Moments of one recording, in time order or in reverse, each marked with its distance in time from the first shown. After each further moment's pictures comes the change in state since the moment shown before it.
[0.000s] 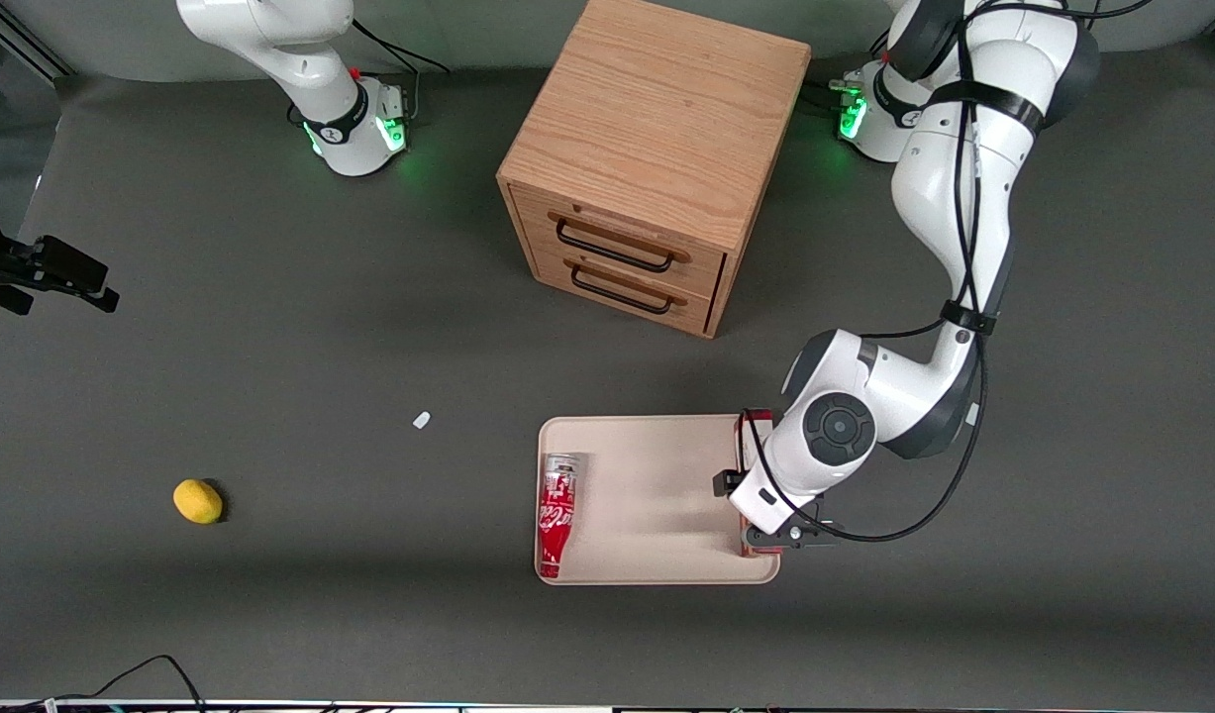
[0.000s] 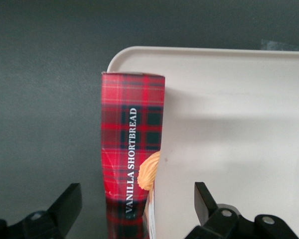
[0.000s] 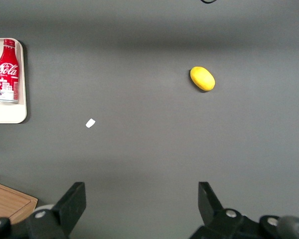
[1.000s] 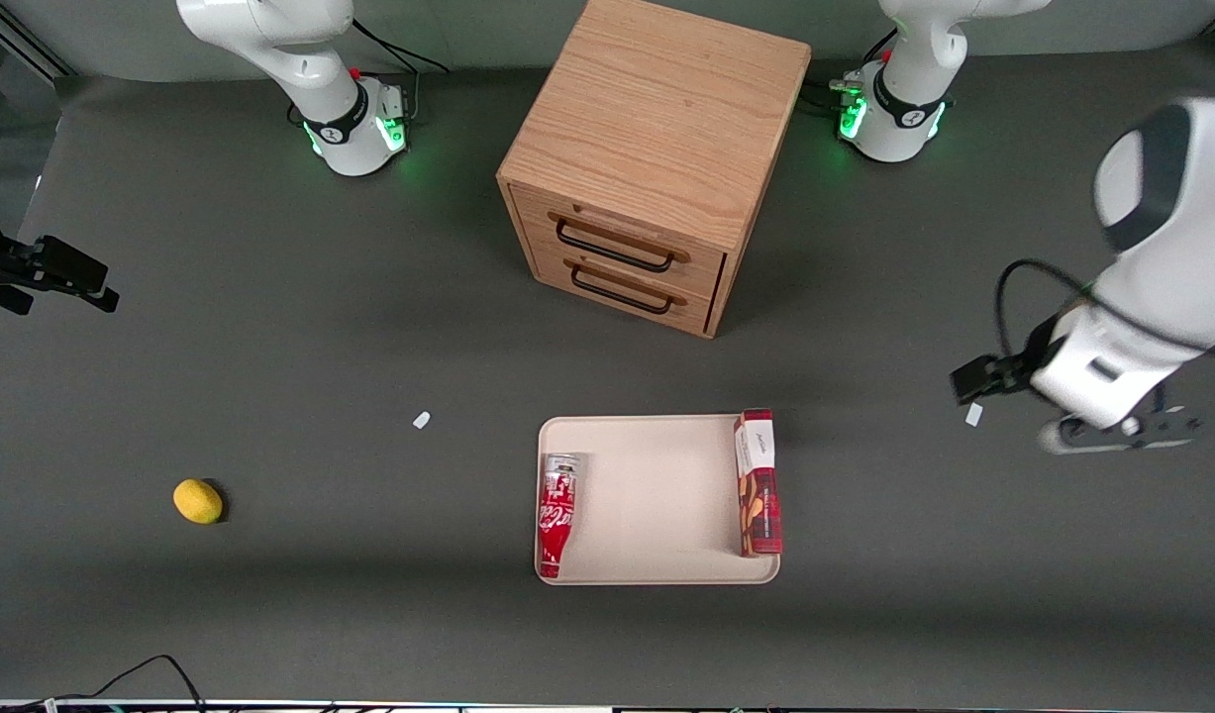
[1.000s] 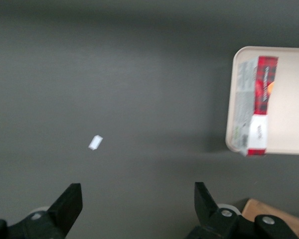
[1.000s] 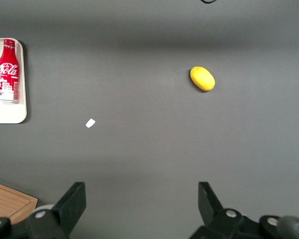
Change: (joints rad) arm 0.335 -0.684 0.013 -0.331 -0.095 -0.392 0.330
